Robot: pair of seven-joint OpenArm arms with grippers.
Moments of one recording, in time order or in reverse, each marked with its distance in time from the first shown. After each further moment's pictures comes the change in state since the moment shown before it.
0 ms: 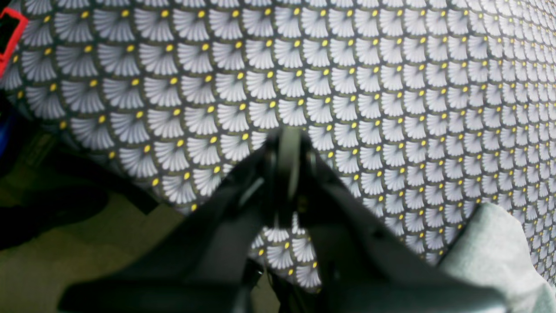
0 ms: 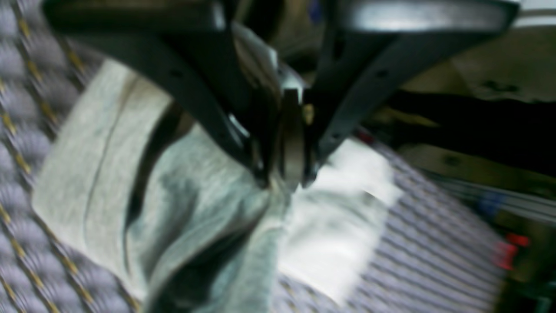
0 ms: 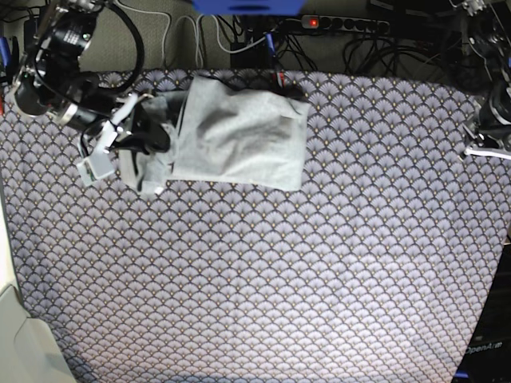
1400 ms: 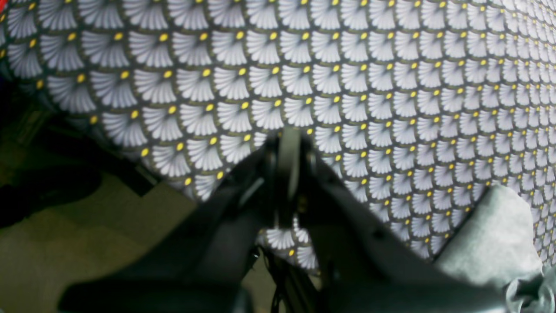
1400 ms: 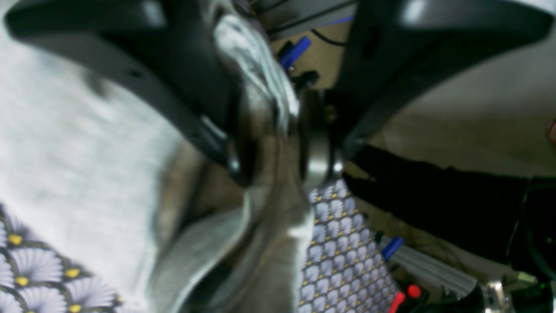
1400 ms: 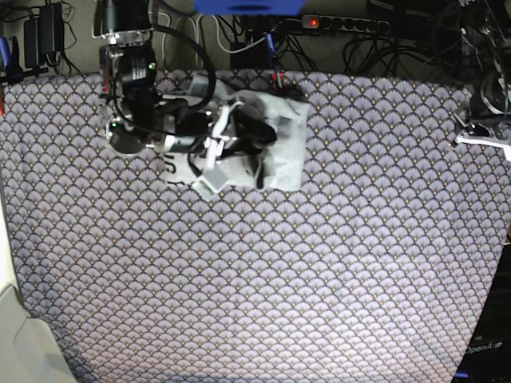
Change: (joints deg) left arm 2.4 2.4 0.2 0.0 -0.2 0.0 0.0; right arm 9.6 -2.0 -29.3 -18.8 -8.5 0.0 8.5
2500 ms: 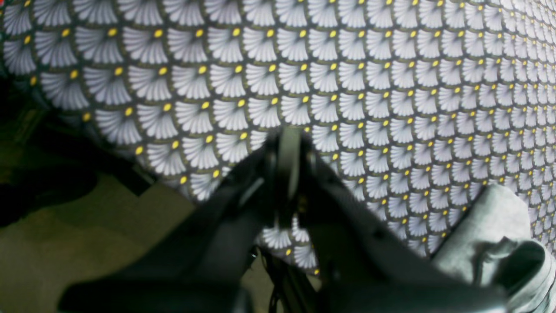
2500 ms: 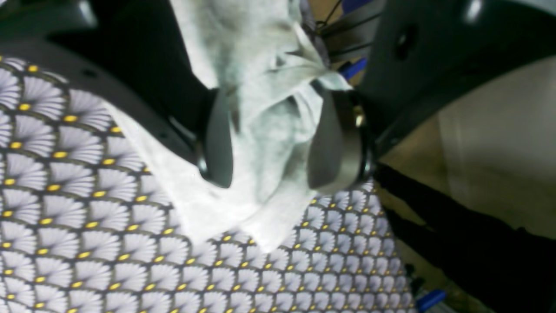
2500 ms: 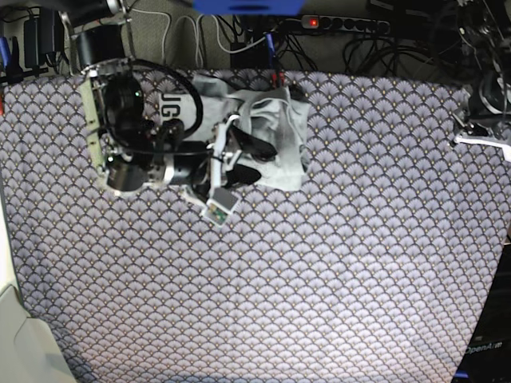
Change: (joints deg) left arm 0.0 0.5 0.1 0.0 0.0 0.0 -0.2; right arm 9.2 8.7 -9.9 2.3 -2.1 0.0 2.7
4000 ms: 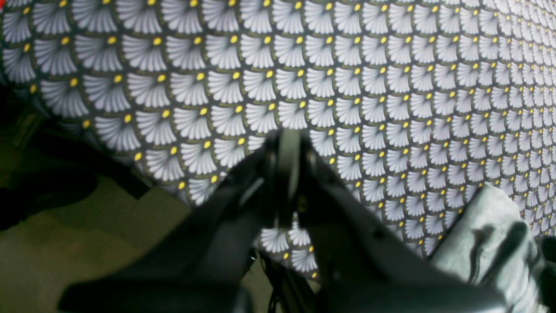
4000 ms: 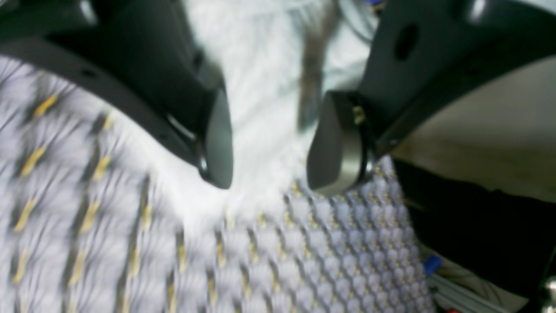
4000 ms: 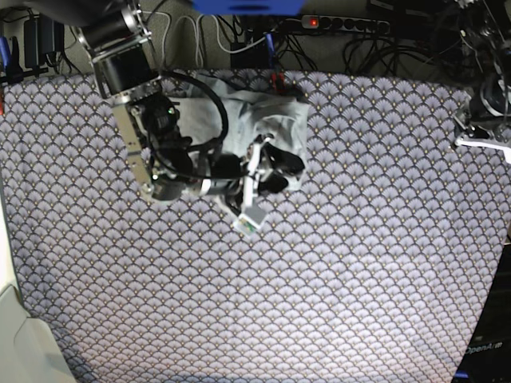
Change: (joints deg) left arm -0.7 -0.3 -0.1 0.0 0.0 0.0 0.2; right arm 6.9 -4.7 -6.3 -16.9 -5.5 -0.4 13.4
